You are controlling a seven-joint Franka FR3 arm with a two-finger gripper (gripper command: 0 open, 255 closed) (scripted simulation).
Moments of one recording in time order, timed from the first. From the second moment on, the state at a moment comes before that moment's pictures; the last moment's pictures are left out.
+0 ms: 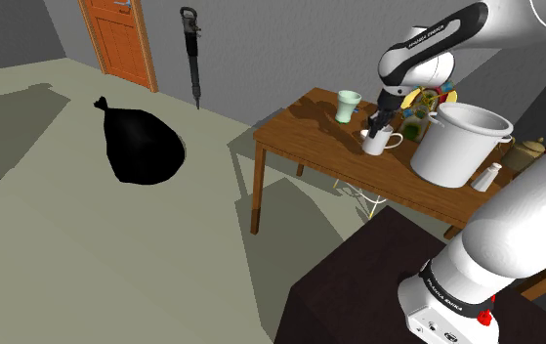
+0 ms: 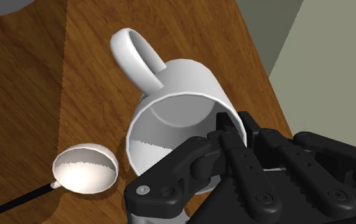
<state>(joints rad) -0.15 -0.09 -0.47 -2.36 -0.02 2.35 -0.47</state>
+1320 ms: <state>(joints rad) -0.15 -0.21 -0.44 -2.19 -0.08 2.07 -0.43</state>
